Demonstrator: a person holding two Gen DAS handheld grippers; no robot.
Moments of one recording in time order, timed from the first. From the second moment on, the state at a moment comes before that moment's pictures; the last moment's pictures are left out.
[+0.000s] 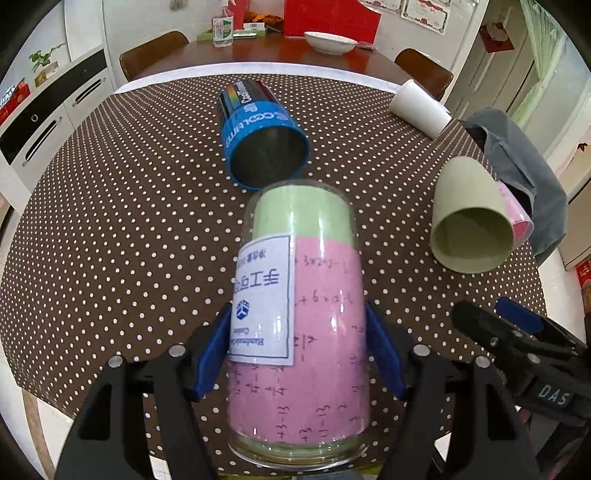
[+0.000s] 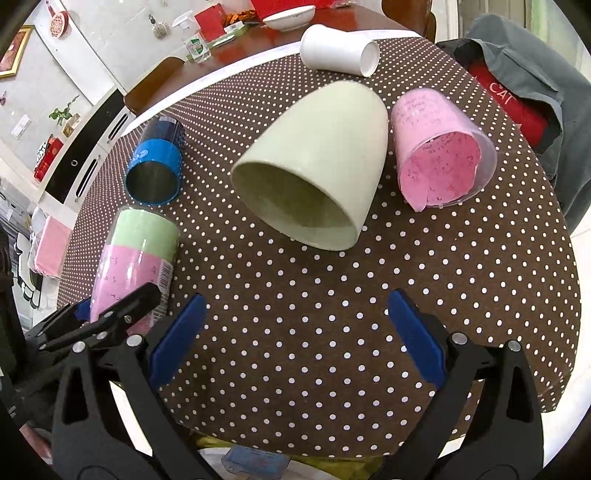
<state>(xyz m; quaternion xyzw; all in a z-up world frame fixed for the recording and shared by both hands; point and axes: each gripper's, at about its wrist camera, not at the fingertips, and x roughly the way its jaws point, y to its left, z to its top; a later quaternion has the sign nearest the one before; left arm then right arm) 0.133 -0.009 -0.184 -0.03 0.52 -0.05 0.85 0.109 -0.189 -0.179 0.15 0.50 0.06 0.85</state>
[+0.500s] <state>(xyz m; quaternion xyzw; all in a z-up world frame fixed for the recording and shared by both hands) 0.132 -0.010 -0.173 -0.01 0.51 -0.05 0.86 0.100 -0.187 -0.158 0.15 0.48 0.06 0.86</state>
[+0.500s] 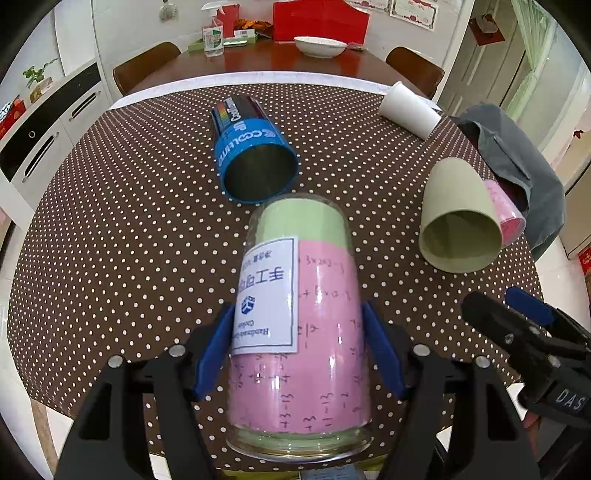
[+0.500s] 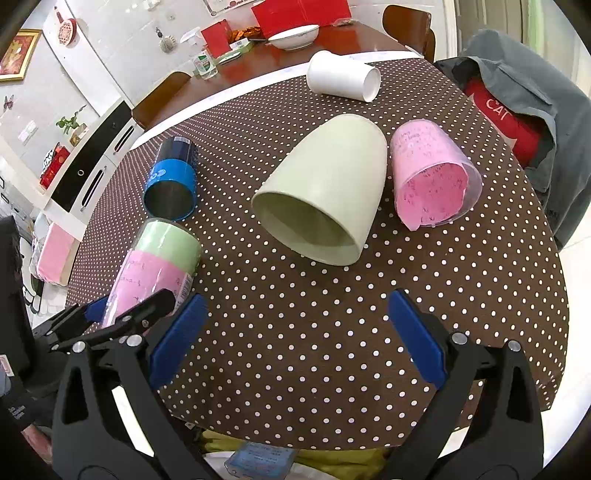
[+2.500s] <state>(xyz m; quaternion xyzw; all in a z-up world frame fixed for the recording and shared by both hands) 0.154 0.148 -0.163 -0.07 0.50 -0.01 0.86 0.165 -0.038 -0.173 0.13 0.57 0.15 0.80</state>
